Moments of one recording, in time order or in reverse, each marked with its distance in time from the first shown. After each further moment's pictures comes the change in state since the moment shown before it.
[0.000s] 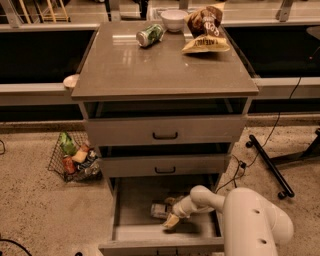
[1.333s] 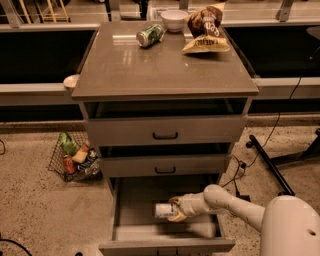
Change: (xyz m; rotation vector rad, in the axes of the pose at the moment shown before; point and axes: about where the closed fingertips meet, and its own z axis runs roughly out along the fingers) arm -0.041 0.015 -0.089 0.080 -0.108 -0.175
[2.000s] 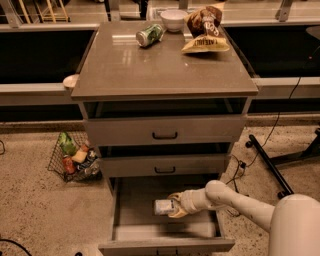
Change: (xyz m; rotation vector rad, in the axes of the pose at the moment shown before) arm -0.025 -0.006 -0.019 -0.001 -0.010 -0.070
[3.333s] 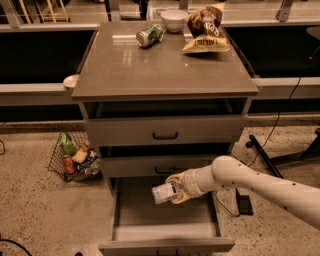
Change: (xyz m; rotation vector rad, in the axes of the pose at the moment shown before) arm -0.159 -0.019 -0.144 0.007 0.092 -0.357
